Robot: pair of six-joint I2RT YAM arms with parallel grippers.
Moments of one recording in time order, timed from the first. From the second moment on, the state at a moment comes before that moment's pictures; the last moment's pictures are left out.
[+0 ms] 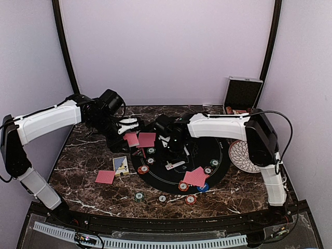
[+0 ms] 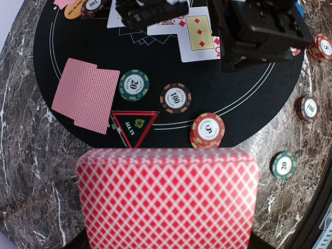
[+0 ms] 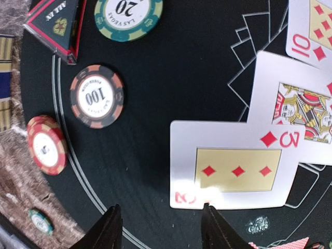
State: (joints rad) left arm -0.62 1.55 1.33 -0.93 0.14 0.57; right arm 0.97 2.23 1.84 -0.92 -0.03 0.53
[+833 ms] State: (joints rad) left arm -0.62 1.55 1.33 -0.93 0.14 0.57; right arm 0.68 1.98 1.33 -0.46 -0.40 0.65
